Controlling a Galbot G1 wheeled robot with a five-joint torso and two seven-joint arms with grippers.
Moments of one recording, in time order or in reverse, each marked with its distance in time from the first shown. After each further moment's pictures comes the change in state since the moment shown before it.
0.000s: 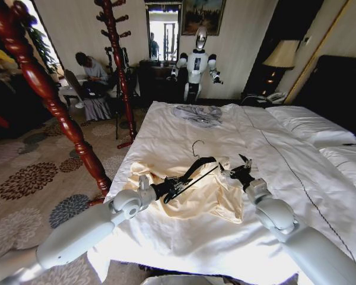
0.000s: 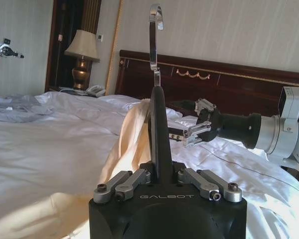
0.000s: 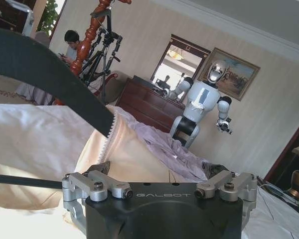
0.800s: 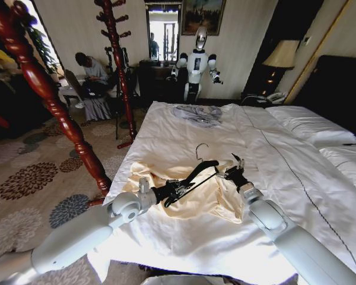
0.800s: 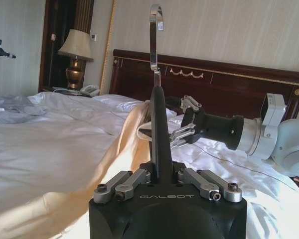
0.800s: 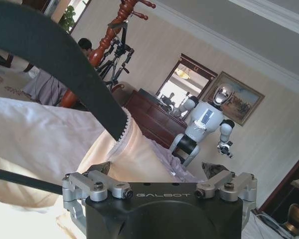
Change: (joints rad) left arm 0.031 0.024 -0.019 -0.038 0.015 0.005 0.016; right arm 0.024 0.018 -0.039 -0.037 -0.151 0.071 -0.029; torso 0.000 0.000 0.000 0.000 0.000
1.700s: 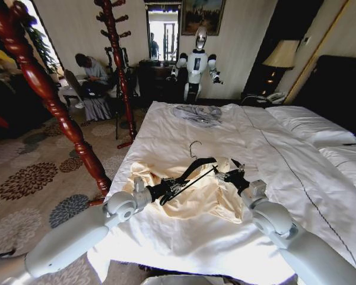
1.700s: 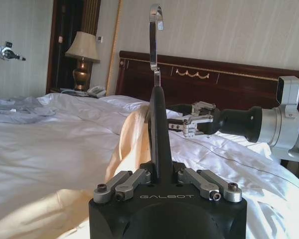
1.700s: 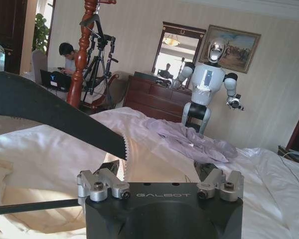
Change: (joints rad) left arm 0.041 0.022 -0.047 -0.003 0.009 -0.006 0.014; right arm -0.035 -0.016 0.048 0.103 0.377 -0.117 0.068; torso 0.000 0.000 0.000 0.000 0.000
